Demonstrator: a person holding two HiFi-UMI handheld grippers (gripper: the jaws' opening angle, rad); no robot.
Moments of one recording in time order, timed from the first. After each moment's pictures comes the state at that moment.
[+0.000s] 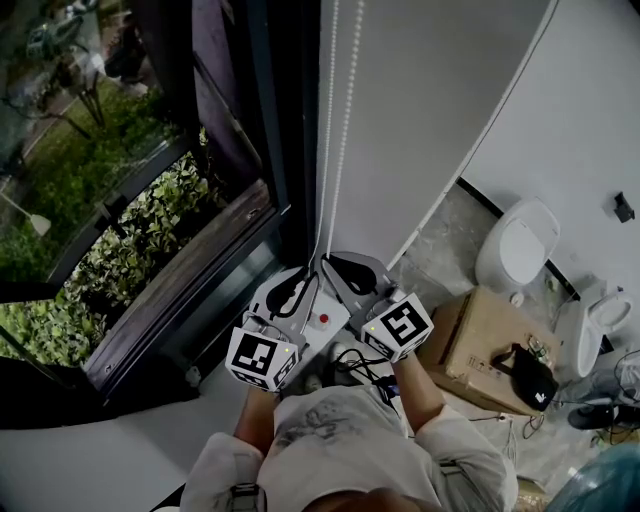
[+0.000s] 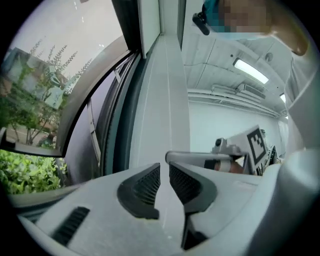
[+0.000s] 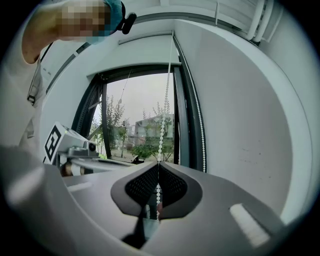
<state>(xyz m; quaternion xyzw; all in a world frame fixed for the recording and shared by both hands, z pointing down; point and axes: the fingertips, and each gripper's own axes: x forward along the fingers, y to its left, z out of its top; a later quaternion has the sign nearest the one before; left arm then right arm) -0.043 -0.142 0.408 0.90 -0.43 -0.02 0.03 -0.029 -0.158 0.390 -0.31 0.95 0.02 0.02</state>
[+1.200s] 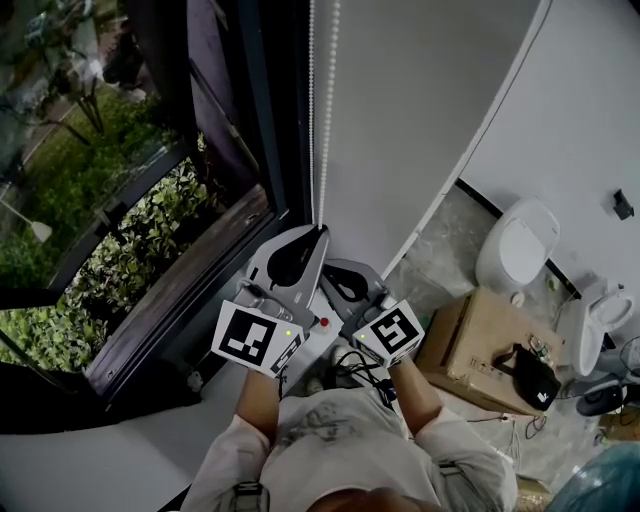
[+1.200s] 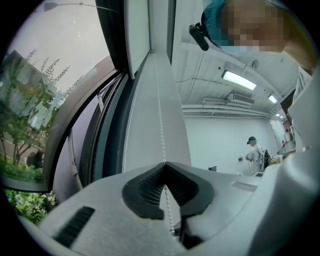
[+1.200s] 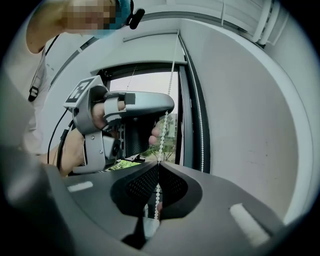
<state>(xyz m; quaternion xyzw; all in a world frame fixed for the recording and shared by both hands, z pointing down) -0.022 -0.163 0.287 0.91 -0.40 -0.08 -0.06 -0.039 -0.152 0.394 -0.31 0.95 0.03 0.01</state>
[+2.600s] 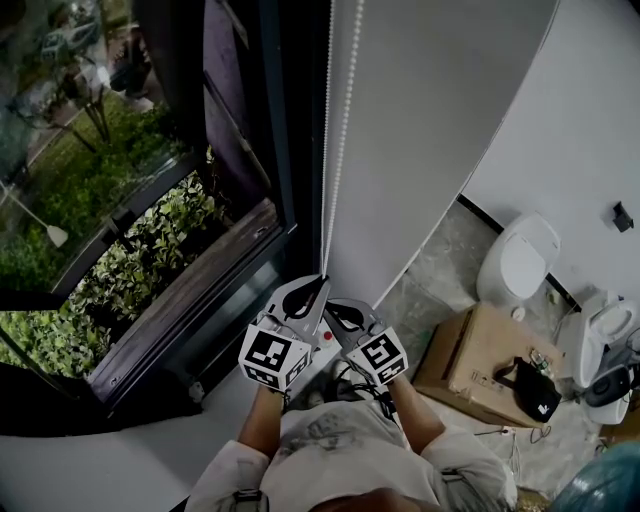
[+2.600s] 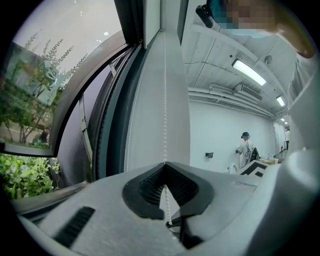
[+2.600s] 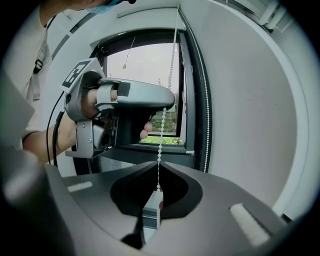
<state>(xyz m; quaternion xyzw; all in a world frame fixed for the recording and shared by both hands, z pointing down) -0.031 -0.160 0.400 0.92 -0.40 -0.01 0.03 -0.045 -0.142 0.498 -0.31 0.94 -0.01 -0.10</state>
